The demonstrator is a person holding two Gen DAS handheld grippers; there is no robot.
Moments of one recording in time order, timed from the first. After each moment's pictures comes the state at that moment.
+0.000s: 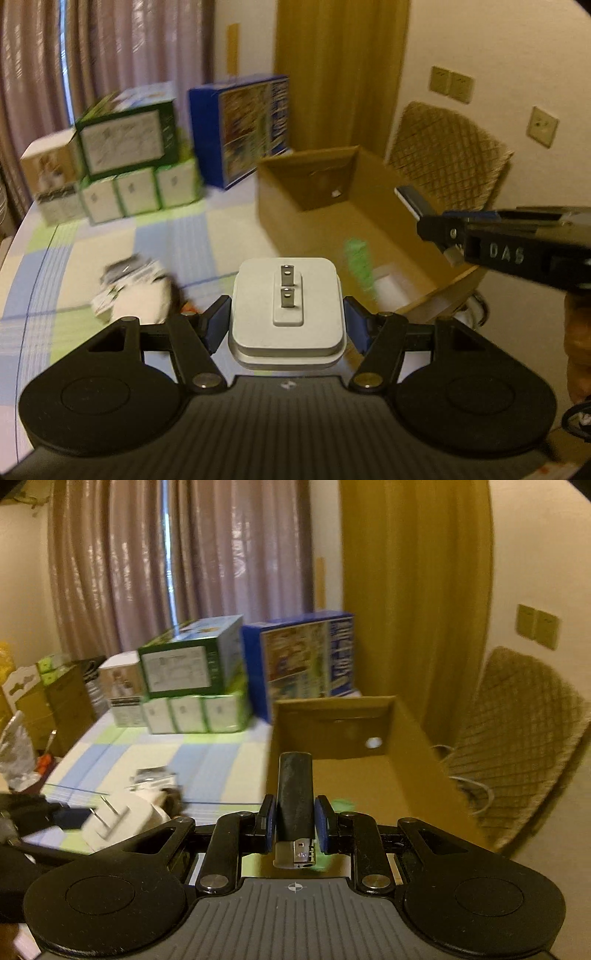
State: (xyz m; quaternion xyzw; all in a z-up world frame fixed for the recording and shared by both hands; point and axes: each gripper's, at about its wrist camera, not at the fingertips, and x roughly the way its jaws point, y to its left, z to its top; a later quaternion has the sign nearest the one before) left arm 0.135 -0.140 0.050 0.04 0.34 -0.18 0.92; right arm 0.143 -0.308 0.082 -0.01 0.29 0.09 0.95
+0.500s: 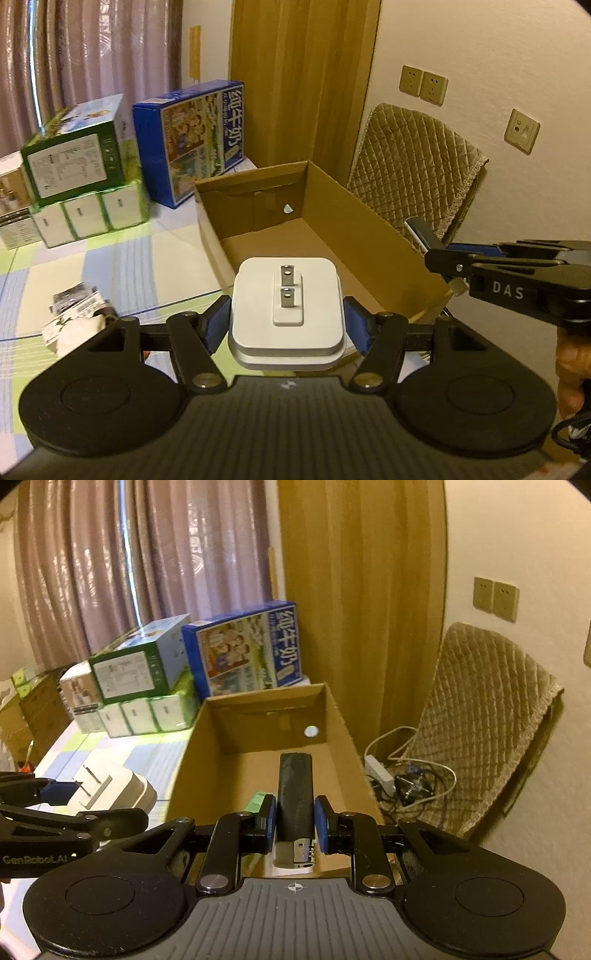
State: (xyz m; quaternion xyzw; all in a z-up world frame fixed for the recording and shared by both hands) left arm 0.163 -0.215 0.064 0.04 0.35 -0.21 0.91; right arm 0.156 -0.399 0.087 0.03 0.31 0.06 0.95
